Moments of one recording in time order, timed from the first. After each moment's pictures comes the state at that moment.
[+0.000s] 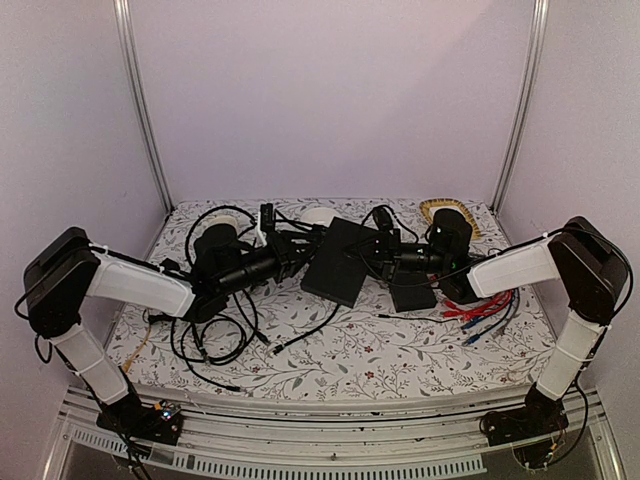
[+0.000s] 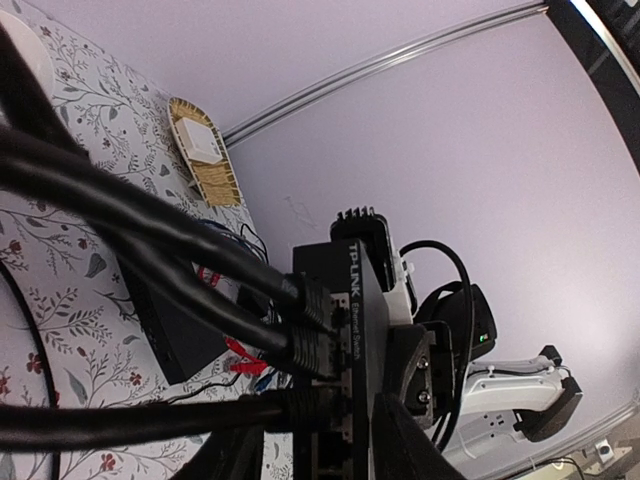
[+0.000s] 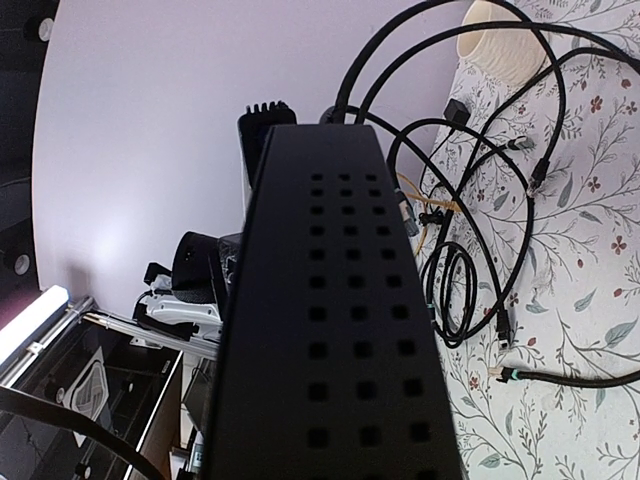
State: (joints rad) left arm -0.78 1.65 0.75 0.93 0.22 -1.11; right arm 0.64 1.76 0.86 0.94 -0.85 1.30
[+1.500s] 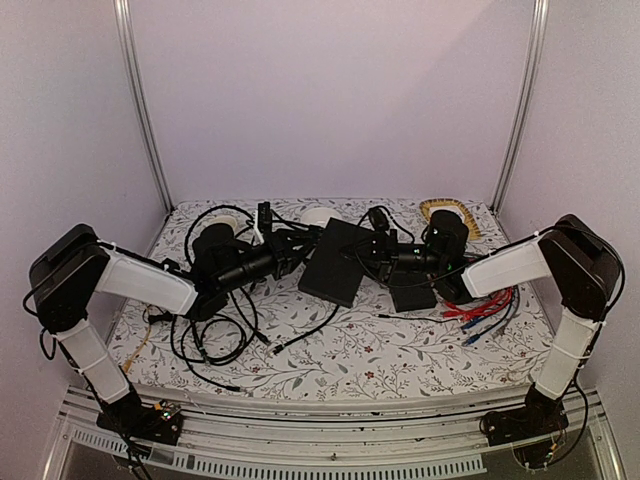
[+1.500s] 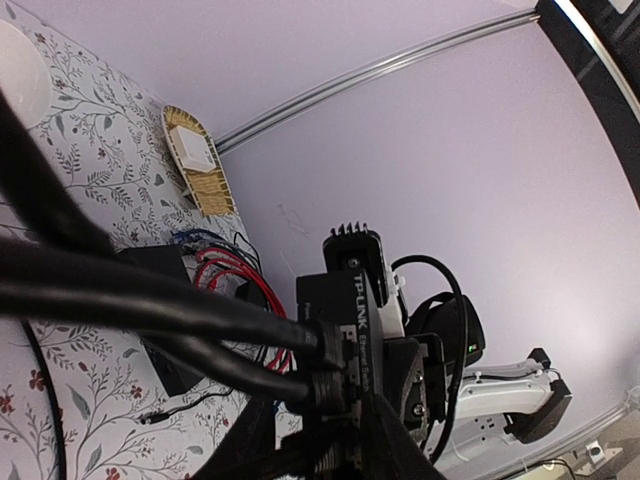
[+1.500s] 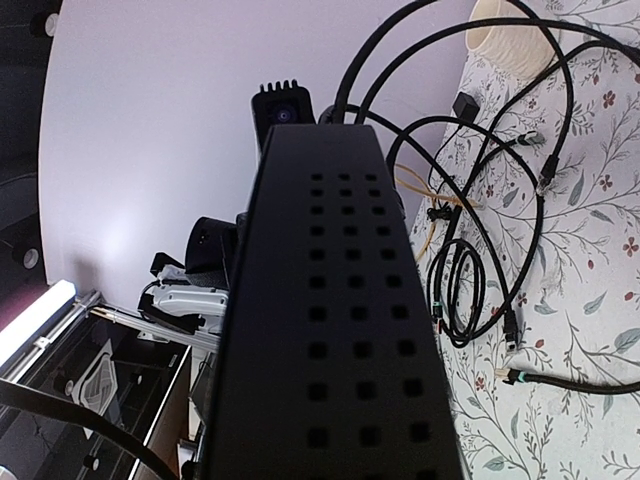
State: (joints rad) left arm -0.74 1.70 0.75 1.01 0.27 -1.14; right arm 0.64 1.81 0.88 1.00 -0.87 1.33
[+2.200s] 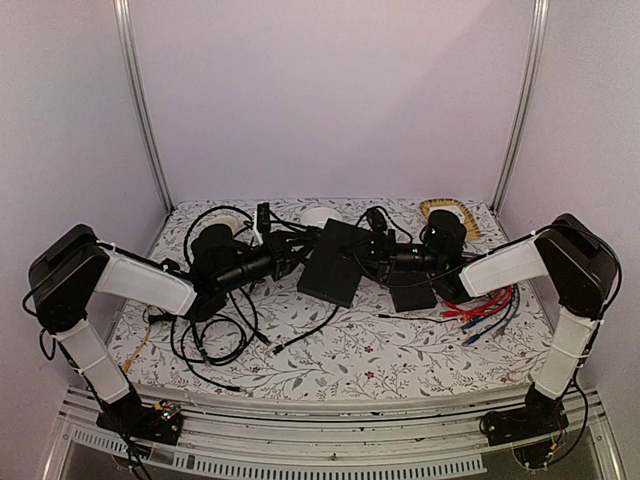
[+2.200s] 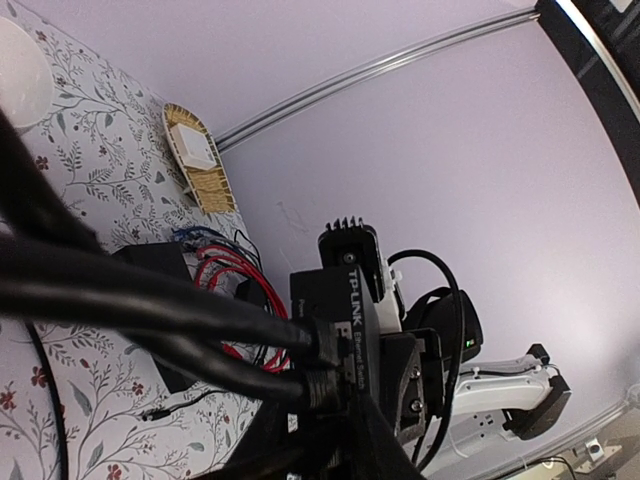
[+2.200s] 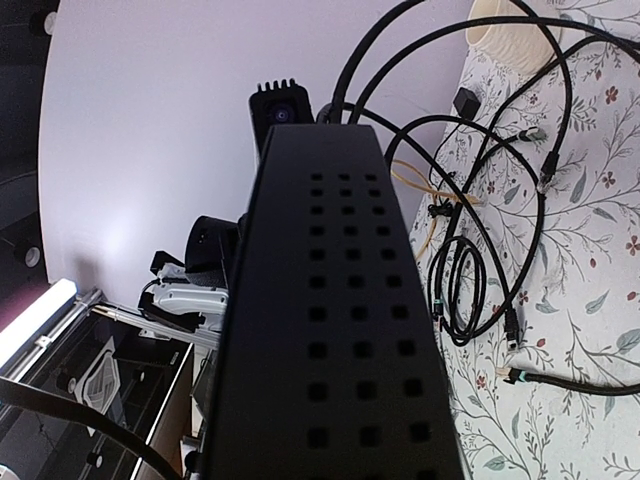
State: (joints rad) left arm -0.73 1.69 0.74 1.01 0.28 -1.14; right arm 0.64 1.83 0.89 1.00 -0.87 1.34
